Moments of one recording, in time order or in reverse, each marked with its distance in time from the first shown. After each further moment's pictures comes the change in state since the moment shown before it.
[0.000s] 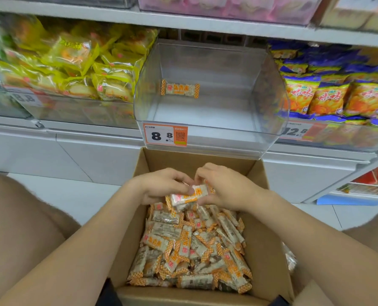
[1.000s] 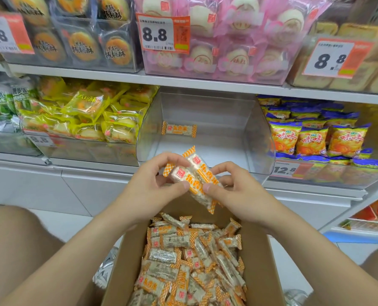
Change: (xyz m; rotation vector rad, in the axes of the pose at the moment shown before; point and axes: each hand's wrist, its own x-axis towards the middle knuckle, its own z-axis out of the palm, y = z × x) left_hand -0.089 0.092 0.006 -0.204 0.532 0.601; right_hand -0.034 -0.023 -0.085 0.916 0.382 0.248
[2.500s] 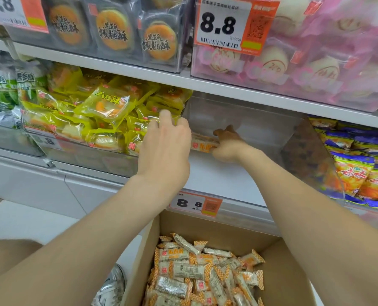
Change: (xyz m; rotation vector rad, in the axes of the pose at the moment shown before) left_hand 0.116 0.016 -0.061 1.295 0.436 -0.018; right_hand 0.286 -0.020 0.026 -0.934 -0.053 0.068
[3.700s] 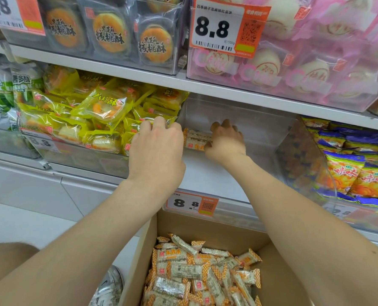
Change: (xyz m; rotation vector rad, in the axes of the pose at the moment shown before) left_hand -0.005 -0.005 -0.001 0.054 0.040 0.012; right_hand -0.006 -0.009 0.015 -0.180 0.422 0.000
